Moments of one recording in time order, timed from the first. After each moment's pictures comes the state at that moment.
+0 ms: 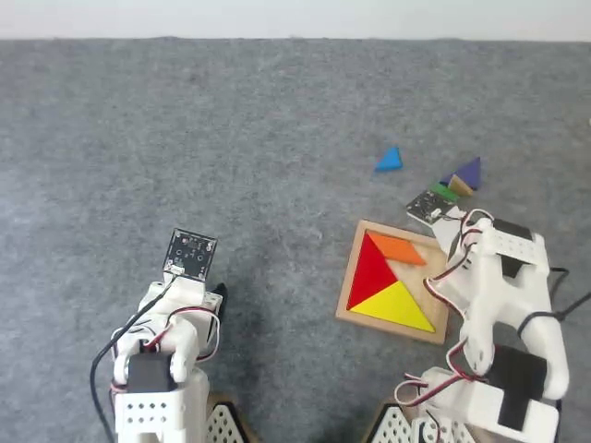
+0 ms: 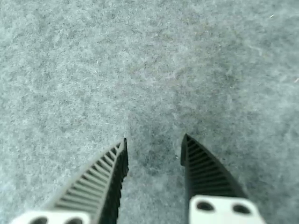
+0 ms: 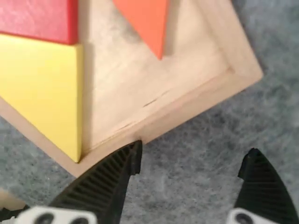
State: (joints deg) left arm -8.4 -103.1 97.2 72.0 -10.1; right arm 13.9 -6.7 46.7 61.5 57.5
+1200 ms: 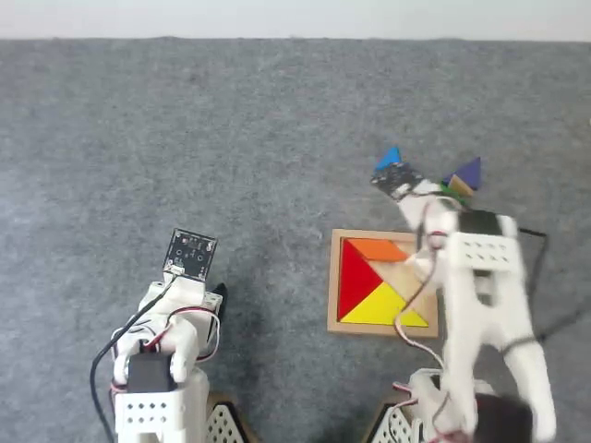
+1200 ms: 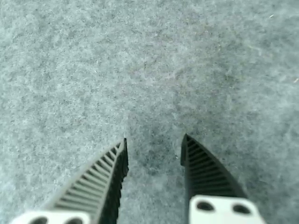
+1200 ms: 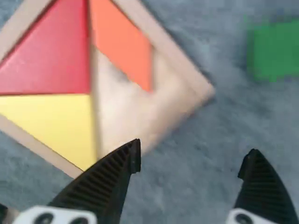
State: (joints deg) left arm -8.4 -103.1 97.2 72.0 -10.1; right arm 3.4 -26.6 42.2 68.5 45.6
